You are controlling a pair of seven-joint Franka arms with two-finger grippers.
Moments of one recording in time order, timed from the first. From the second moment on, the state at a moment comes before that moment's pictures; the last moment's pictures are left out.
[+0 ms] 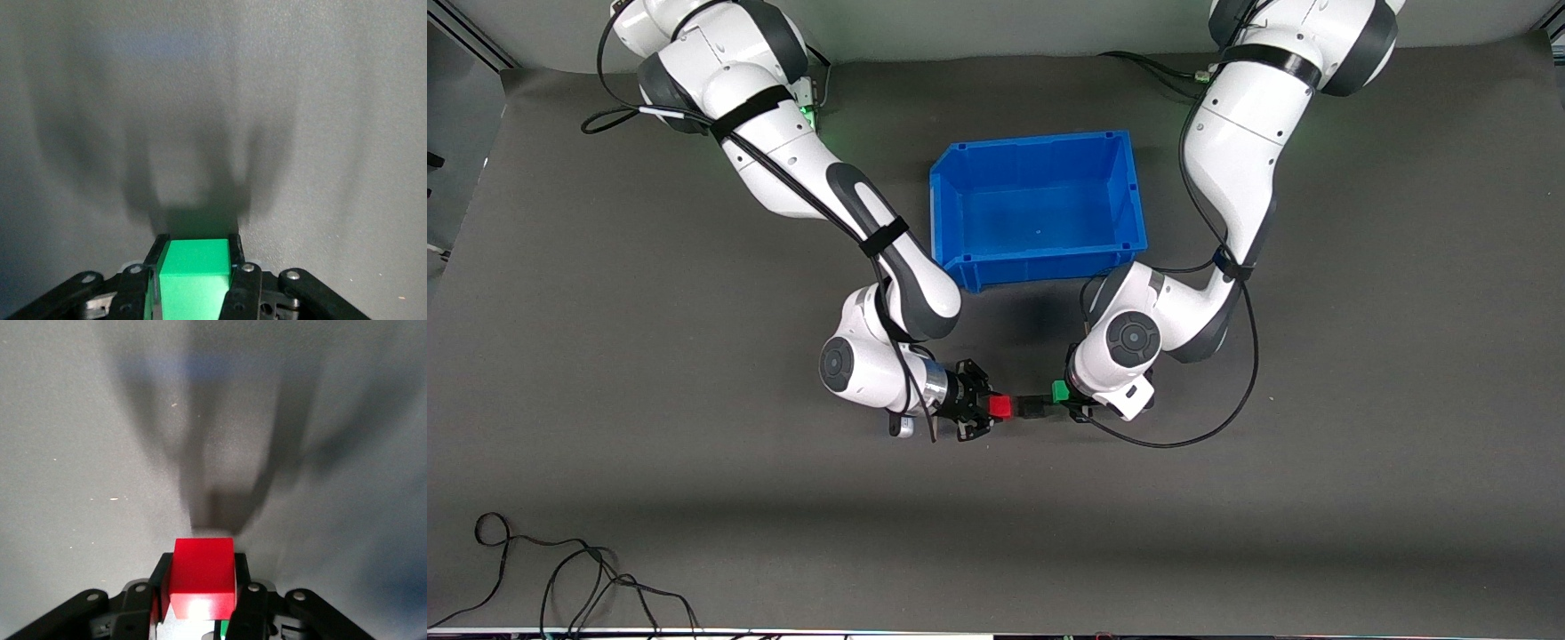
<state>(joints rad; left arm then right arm) -0.50 0.84 -0.08 -1.47 -0.14 2.38 -2.08 0.56 0.97 -0.01 -1.30 0.76 2.45 1.53</state>
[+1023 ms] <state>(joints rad) -0.49 0.90 -0.08 -1.38 -0.15 2.39 -2.14 0.60 1.00 0.00 -1.29 0.77 2.51 1.51</state>
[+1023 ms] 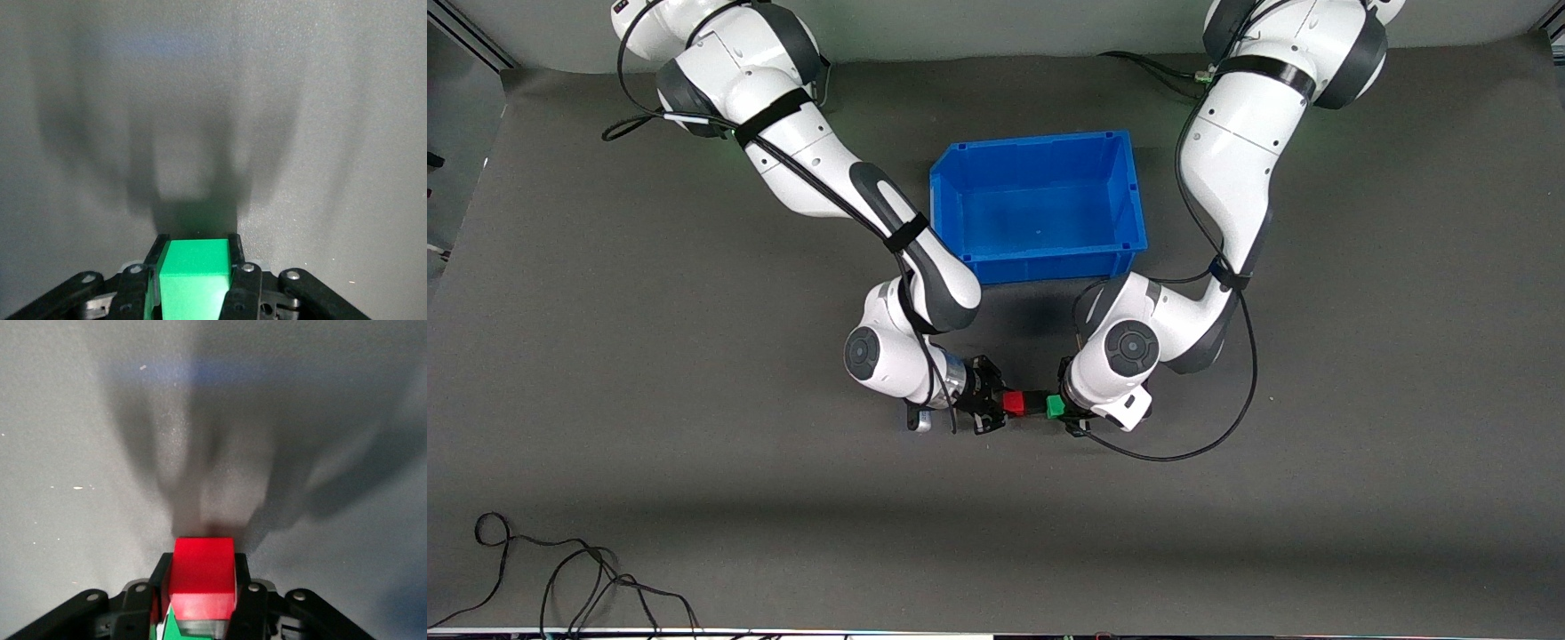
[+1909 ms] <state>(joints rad) -0.50 0.91 -0.08 -1.38 -0.14 2.39 -2.14 0.61 1.00 -0.01 -1.29 0.77 2.51 1.51</state>
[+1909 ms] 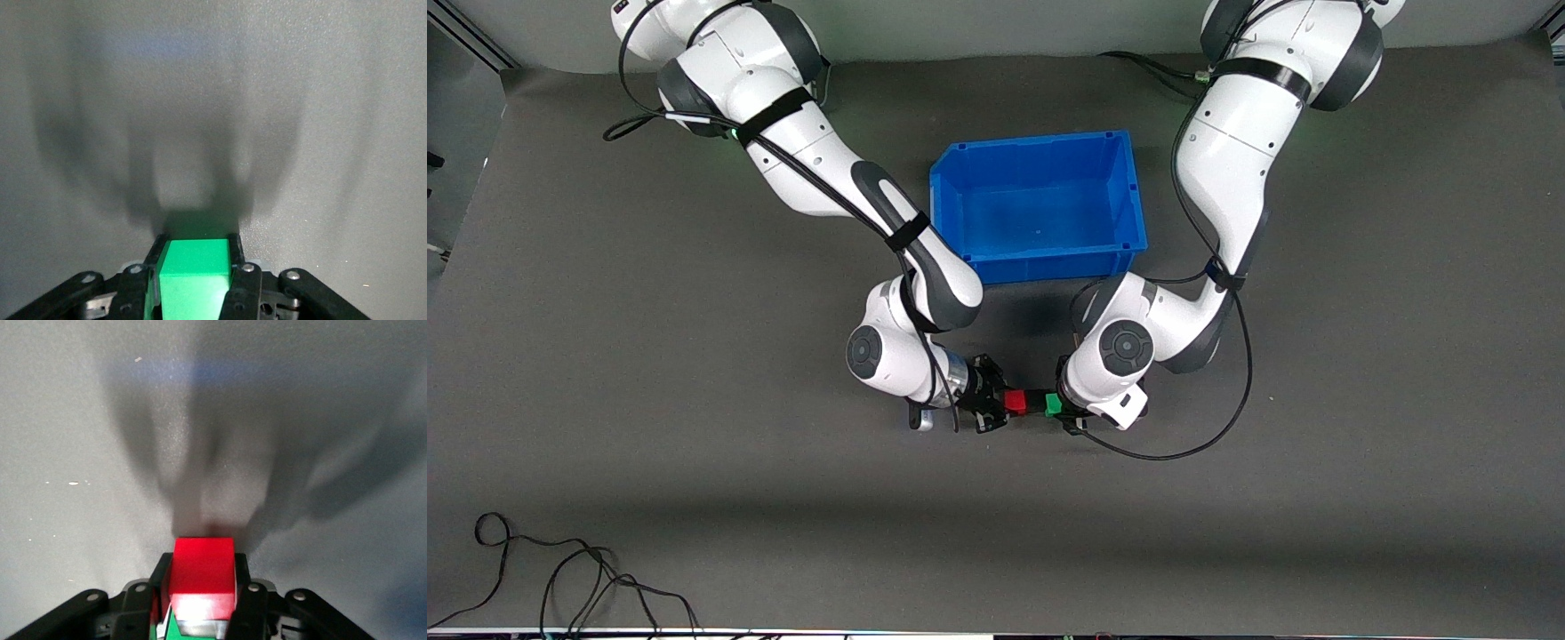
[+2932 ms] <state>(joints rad) -0.50 0.86 -0.06 -1.34 -0.11 2.25 -2.13 0.59 0.99 -0.01 -1.25 0.77 2.52 1.52</state>
